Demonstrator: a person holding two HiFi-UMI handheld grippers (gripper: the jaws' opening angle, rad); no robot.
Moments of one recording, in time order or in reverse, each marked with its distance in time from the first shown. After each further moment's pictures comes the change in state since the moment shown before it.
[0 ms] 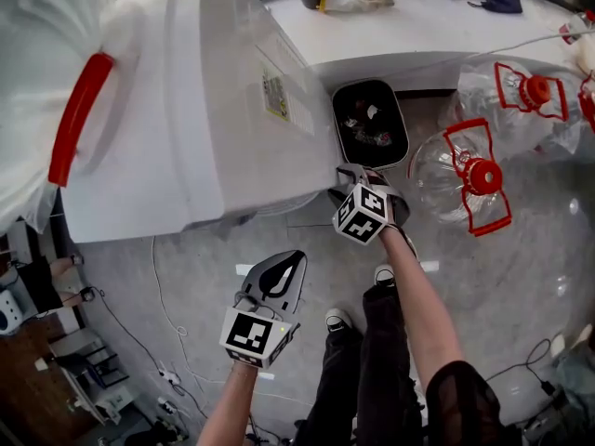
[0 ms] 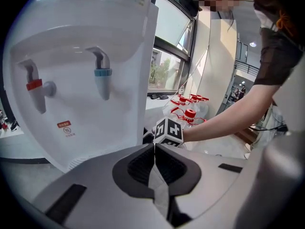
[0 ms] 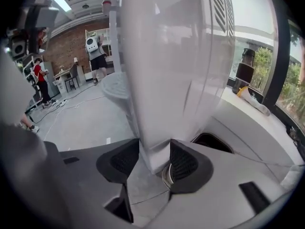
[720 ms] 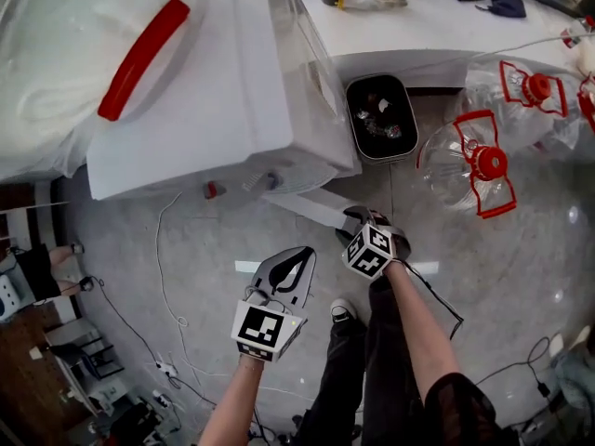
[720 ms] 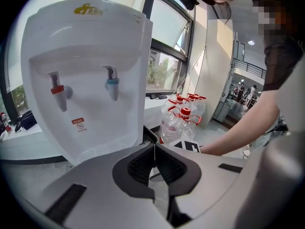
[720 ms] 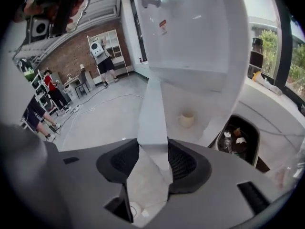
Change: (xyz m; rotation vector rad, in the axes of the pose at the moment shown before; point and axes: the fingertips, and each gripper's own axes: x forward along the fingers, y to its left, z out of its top) left arm -0.045 -0.013 -0.019 0.020 0.006 0.009; right arm -0.022 0.141 -0.037 0.068 0.038 0.144
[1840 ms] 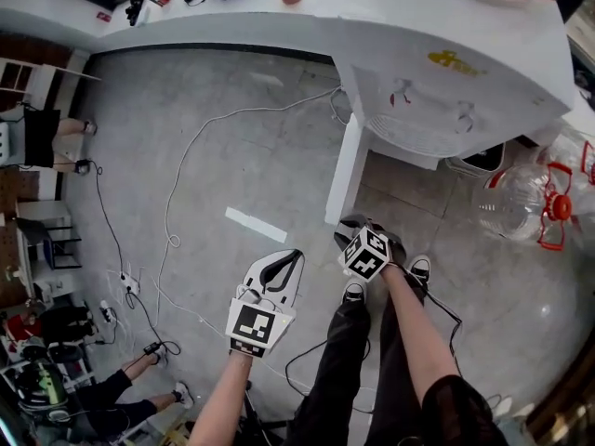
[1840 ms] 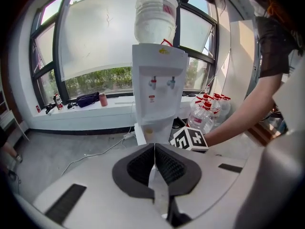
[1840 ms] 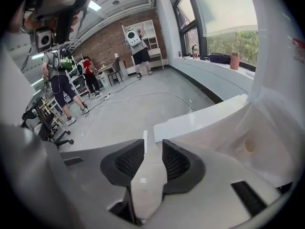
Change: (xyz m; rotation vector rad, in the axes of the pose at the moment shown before) left arm -0.233 0.074 -0.172 -0.203 0.017 0.329; right arm 0.083 0.255 0.094 -0.278 0.082 0.282
